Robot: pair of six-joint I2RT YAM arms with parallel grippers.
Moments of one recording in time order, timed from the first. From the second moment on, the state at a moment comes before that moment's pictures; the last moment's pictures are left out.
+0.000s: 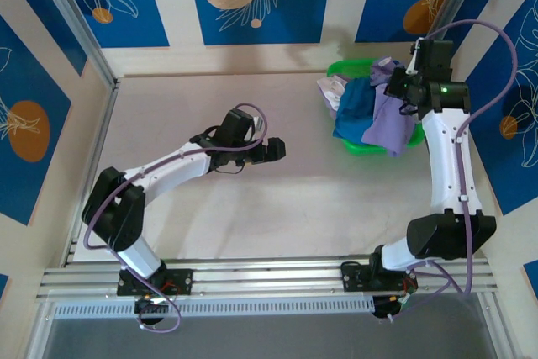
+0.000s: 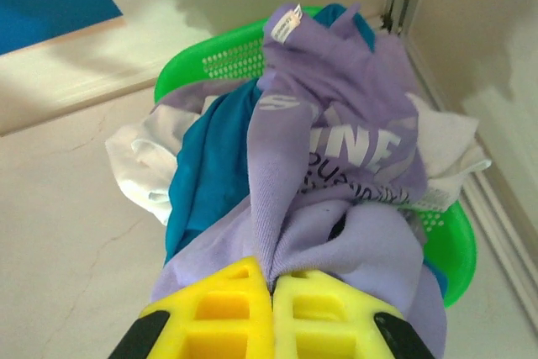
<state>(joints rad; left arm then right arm) -0.68 1.64 1.18 -0.34 0.26 -0.70 -0.07 1.46 1.73 -0.95 0.06 0.22</state>
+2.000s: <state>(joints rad) -0.50 1.33 0.97 -0.61 0.31 -0.62 0.43 1.54 1.55 -1.08 -0.22 0.50</state>
